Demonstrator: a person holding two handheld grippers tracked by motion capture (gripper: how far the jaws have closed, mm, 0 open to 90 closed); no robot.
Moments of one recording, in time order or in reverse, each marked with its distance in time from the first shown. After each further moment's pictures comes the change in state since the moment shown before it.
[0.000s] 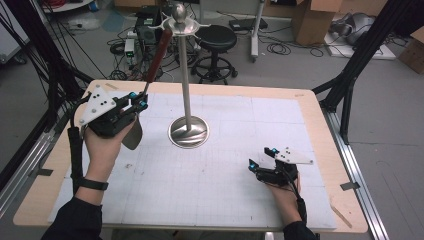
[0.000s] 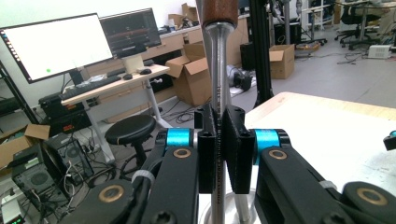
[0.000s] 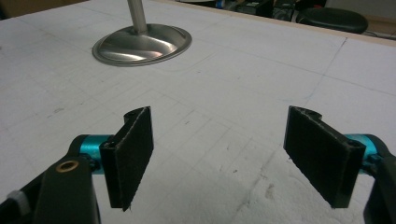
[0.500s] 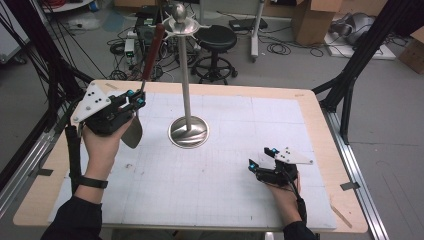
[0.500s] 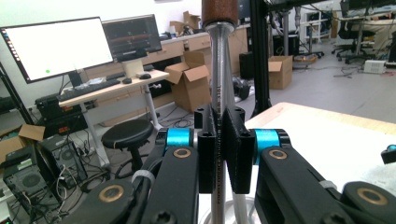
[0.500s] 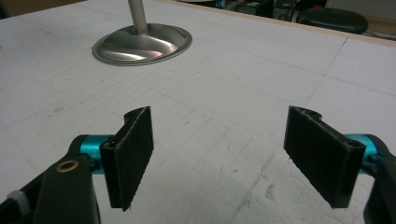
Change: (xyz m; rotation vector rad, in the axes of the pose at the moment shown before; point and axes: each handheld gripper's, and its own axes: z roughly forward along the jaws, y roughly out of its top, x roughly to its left) left arm 0.005 0.000 -0.001 -0.043 -0.024 -0.045; right arm 0.000 0.000 0.000 -0.002 -0.002 -0.005
